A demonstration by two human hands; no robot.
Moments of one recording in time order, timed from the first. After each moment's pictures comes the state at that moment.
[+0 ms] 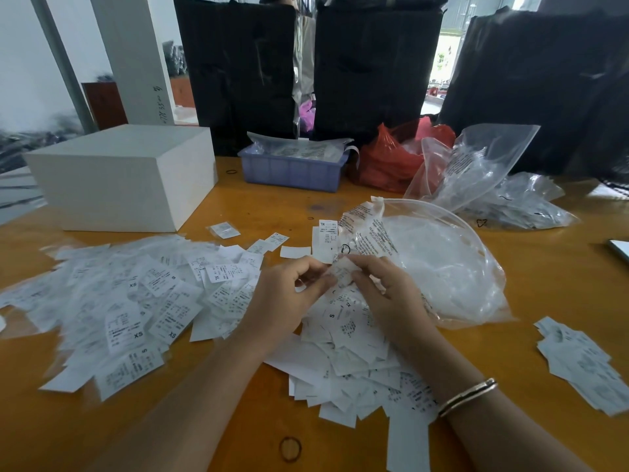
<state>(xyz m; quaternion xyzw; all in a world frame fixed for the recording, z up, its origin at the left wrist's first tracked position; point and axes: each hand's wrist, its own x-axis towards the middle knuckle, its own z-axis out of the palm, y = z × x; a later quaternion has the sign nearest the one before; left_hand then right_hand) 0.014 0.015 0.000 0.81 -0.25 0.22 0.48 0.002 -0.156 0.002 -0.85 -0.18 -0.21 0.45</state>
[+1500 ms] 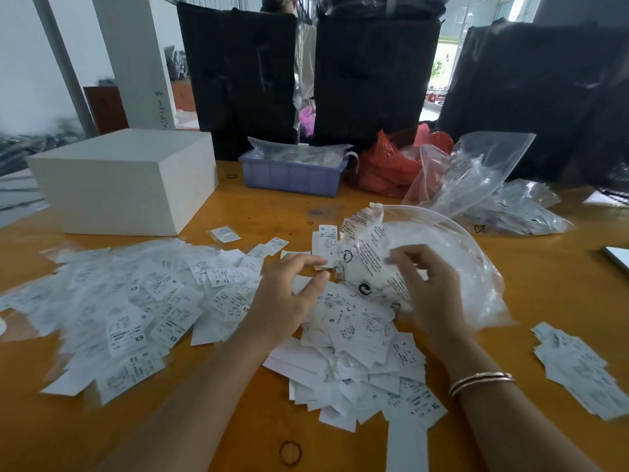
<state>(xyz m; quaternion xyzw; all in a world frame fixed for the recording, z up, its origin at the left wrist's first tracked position) 0.017 0.018 0.000 0.85 -0.19 0.15 0.47 0.008 -0.187 0.012 -0.80 -0.06 -0.34 0.49</state>
